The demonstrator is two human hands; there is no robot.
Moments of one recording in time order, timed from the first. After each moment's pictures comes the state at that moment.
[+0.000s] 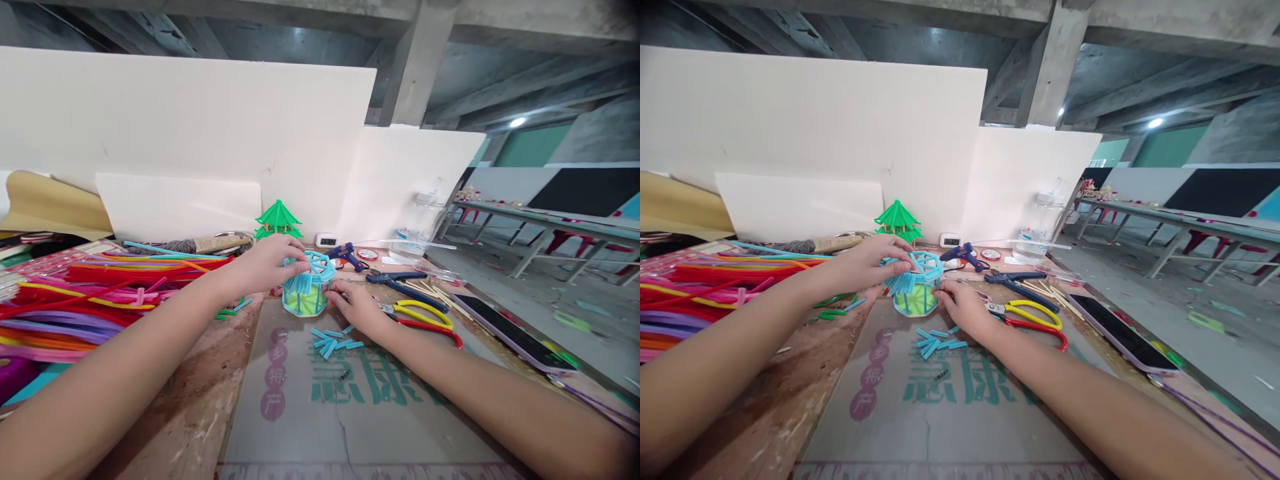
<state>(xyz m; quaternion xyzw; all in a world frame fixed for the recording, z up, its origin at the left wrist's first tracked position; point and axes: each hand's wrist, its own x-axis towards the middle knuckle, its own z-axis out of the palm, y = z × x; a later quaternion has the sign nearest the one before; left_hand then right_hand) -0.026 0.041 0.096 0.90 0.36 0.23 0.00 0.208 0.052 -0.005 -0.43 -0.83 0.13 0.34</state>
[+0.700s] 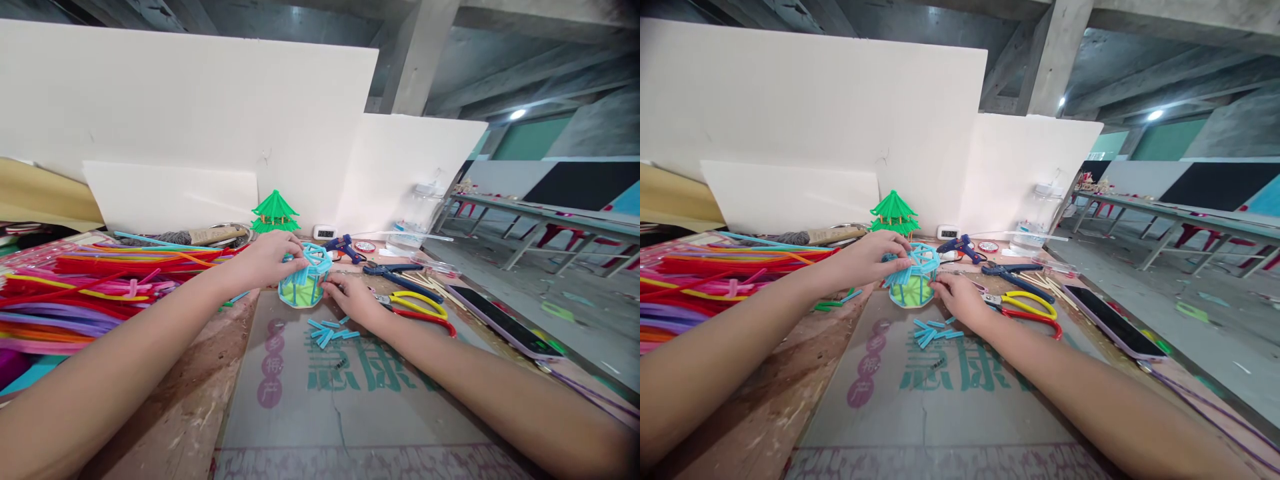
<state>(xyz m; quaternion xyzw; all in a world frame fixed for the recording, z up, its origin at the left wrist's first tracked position) -0.019 0.046 0.084 0.90 0.37 0.24 -0.01 0.209 0.054 -0.009 -0.42 -0.83 0.13 0.33</state>
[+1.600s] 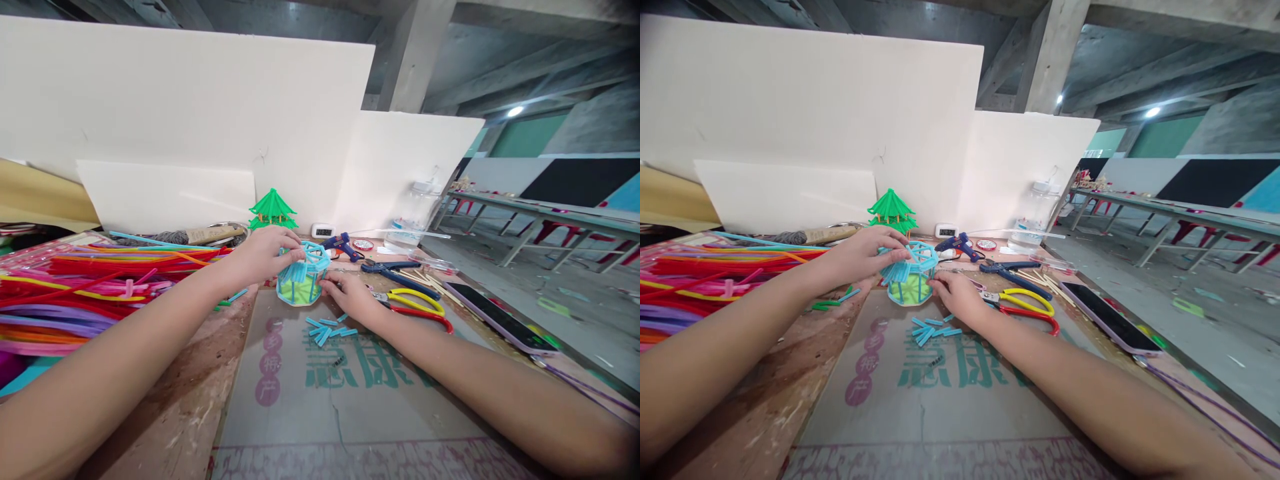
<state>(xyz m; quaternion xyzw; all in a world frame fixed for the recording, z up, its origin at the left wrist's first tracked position) -0.022 0.051 0.086 0.90 0.36 0.26 -0.01 0.210 0.053 -0.007 -0.43 -0.83 0.13 0.33</state>
